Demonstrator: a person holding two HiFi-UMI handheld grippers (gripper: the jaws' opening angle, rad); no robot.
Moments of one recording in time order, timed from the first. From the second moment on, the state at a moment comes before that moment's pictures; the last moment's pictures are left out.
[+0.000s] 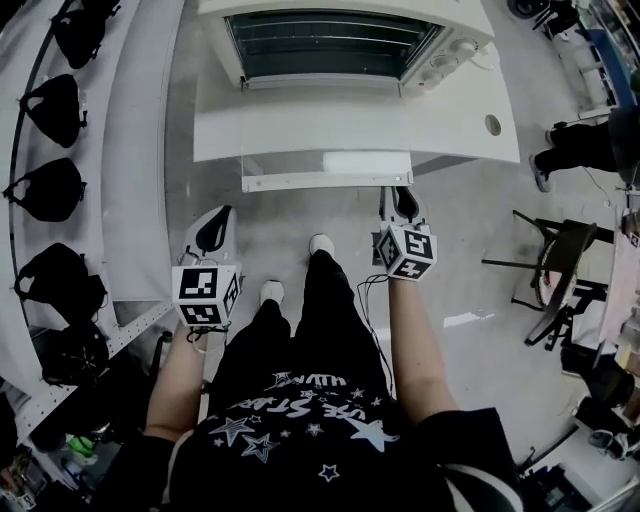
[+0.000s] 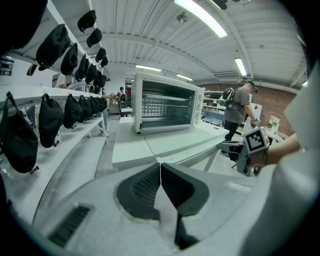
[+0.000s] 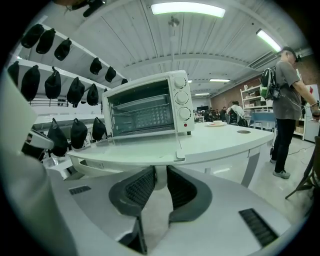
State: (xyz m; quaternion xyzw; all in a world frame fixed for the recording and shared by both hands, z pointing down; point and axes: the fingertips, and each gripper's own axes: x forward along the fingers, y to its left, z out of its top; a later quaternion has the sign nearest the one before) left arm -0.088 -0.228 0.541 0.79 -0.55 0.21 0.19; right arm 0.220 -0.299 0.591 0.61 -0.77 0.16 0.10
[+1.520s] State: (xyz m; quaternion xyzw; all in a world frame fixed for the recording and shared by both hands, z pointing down) left arm -0.087 -0.276 0.442 0.79 -0.58 0.14 0.12; right arm 0.219 -0.338 0.436 0.60 -0.77 0.21 0.06
